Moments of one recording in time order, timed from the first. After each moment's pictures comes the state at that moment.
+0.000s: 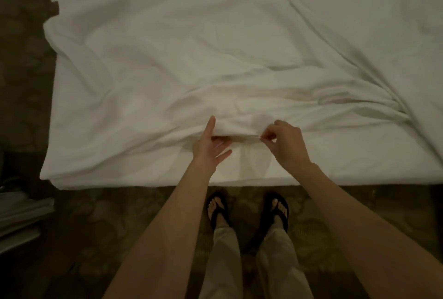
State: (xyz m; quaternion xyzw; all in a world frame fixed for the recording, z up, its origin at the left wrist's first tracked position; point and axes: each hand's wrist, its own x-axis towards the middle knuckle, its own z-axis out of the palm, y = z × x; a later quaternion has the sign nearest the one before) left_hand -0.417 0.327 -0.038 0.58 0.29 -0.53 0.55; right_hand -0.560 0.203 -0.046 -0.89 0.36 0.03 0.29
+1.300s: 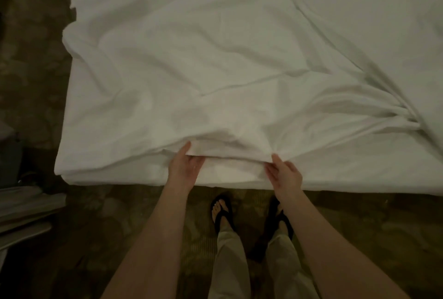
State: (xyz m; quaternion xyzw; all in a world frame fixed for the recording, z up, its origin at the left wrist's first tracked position) left_hand -0.409 0.386 -0.042 0.53 0.34 -0.41 0.66; right_hand -0.578 0.260 -0.057 -0.10 0.68 -0.18 0.70
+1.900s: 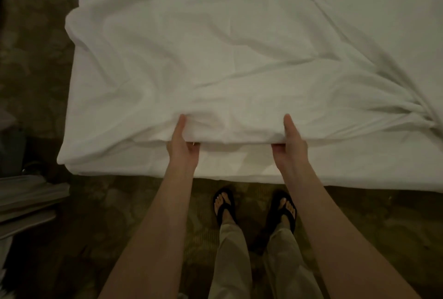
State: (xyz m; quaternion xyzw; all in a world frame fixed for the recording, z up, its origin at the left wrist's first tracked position) left_hand -0.389 0.375 -0.042 0.49 0.35 -0.33 0.72; right_hand -0.539 0.237 -0.041 -0.04 0.61 -0.28 0.74
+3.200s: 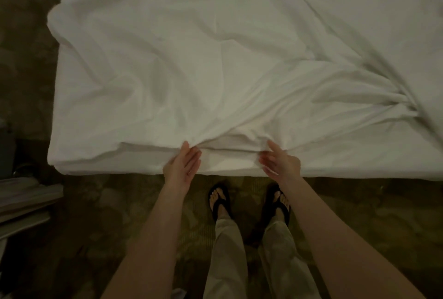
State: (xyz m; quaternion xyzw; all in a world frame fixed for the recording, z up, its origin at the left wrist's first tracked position) left_hand -0.433 0.412 -0.058 0.61 0.35 -0.40 0.59; right_hand -0.589 0.255 -0.054 -0.19 0.71 -0.05 0.67
